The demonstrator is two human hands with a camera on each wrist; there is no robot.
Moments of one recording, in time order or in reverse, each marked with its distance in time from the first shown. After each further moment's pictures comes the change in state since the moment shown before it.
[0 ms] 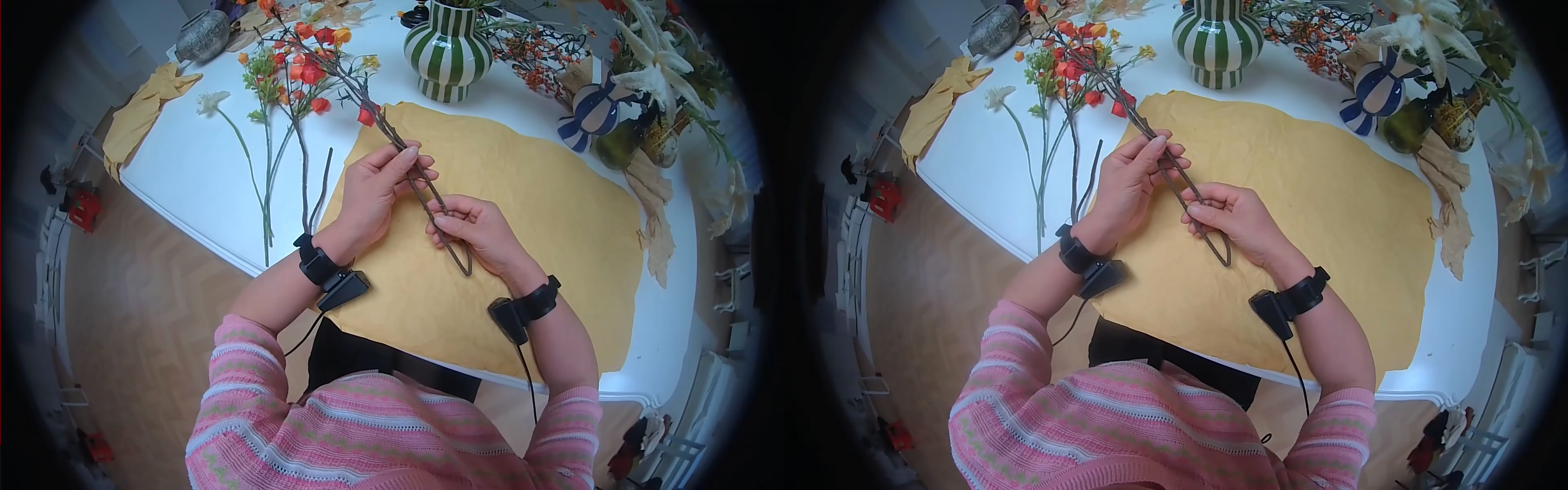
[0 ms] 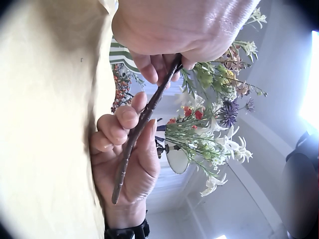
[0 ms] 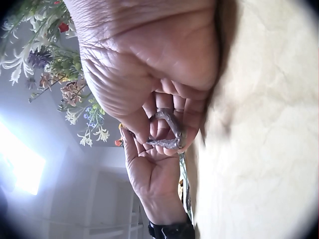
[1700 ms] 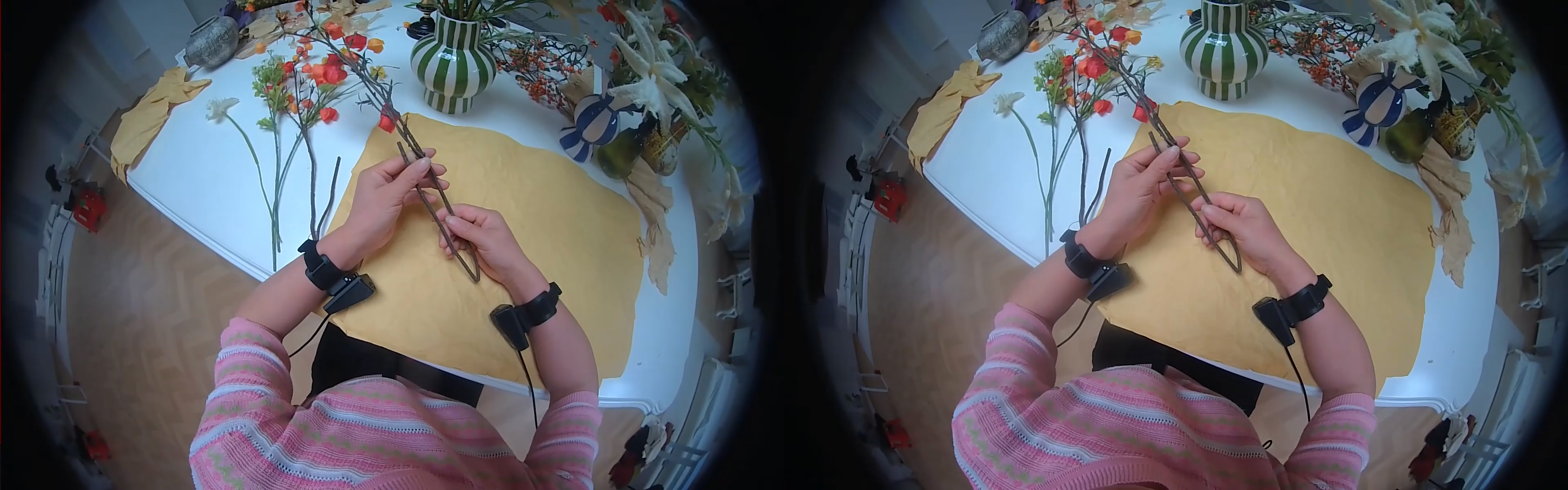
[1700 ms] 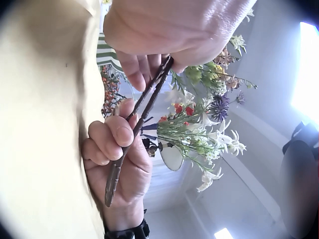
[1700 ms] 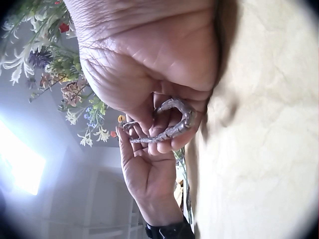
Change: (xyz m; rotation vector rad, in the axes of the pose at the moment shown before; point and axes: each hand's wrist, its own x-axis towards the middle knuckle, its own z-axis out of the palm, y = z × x) left_hand -0.001 0.009 0.005 0.052 -0.046 -0.039; right_hand 0.001 0.002 -0.004 0.055 -0.030 -0.019
